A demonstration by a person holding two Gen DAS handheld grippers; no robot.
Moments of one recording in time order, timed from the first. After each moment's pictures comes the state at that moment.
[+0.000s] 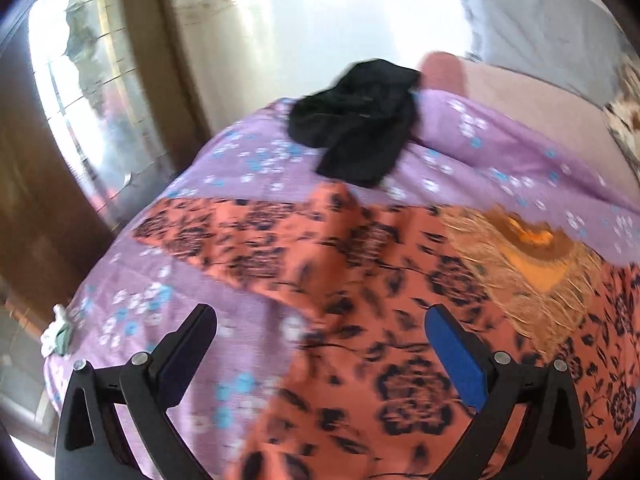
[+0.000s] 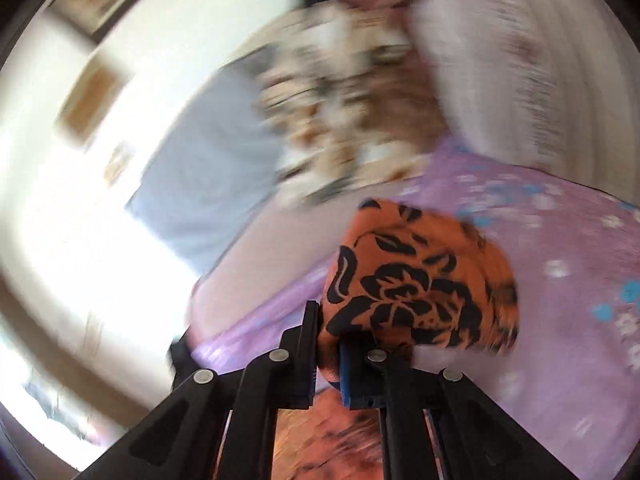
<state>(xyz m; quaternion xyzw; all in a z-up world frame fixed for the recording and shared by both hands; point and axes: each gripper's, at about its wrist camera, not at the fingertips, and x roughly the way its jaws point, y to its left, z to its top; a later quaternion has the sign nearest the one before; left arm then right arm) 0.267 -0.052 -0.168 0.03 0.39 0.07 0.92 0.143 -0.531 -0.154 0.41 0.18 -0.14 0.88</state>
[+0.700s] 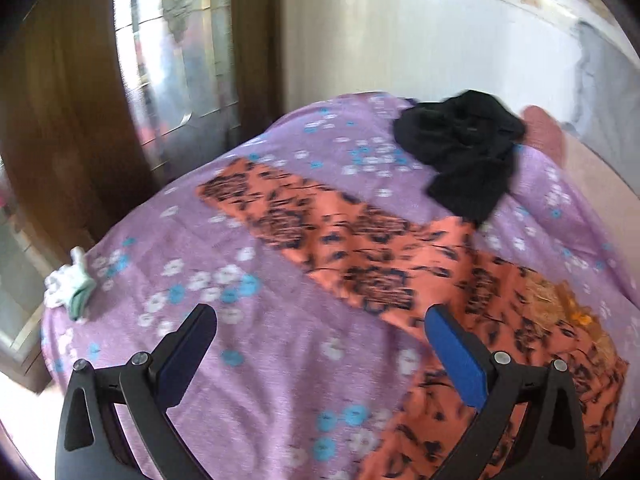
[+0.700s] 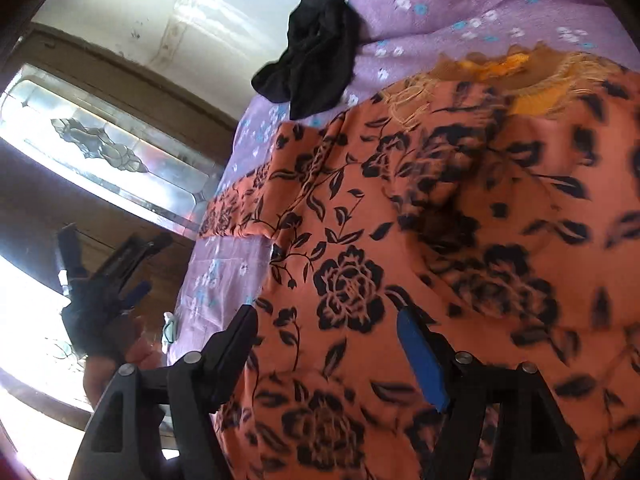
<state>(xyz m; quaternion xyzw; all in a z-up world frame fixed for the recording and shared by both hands) 0.282 0.066 -0.161 -0.08 0.39 0.12 0.91 0.213 -0.236 -0.264 0.35 0.45 0.16 0.80</state>
